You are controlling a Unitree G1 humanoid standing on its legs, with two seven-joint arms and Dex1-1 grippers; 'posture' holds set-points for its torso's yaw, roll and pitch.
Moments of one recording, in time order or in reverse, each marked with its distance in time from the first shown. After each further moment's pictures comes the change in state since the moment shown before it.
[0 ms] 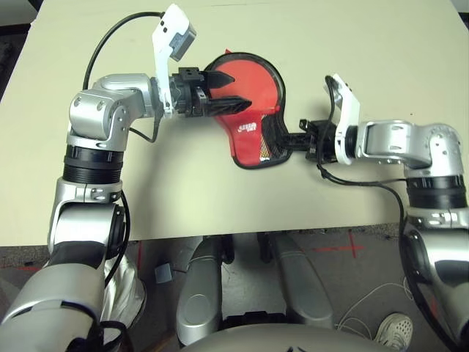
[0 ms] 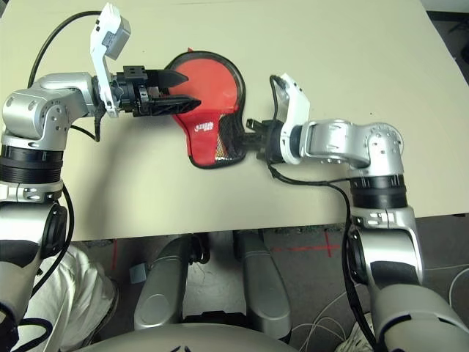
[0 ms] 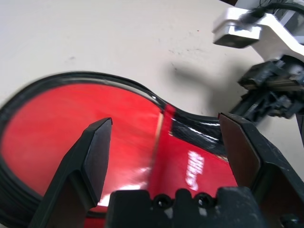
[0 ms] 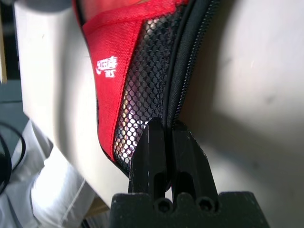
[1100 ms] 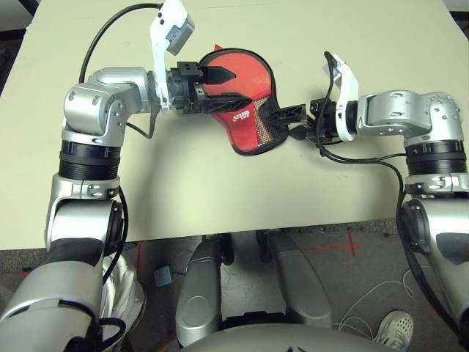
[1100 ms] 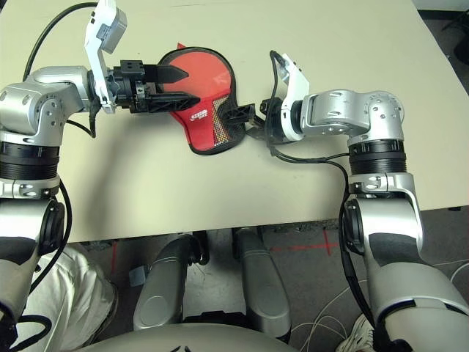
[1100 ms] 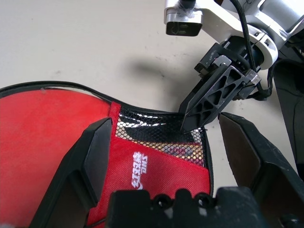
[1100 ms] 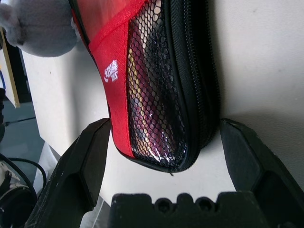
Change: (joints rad) left arm -0.027 0.015 0.000 -0.001 0.000 0.016 -0.037; right arm -0.351 0.151 -0.032 0.484 -0.001 0.034 -0.195
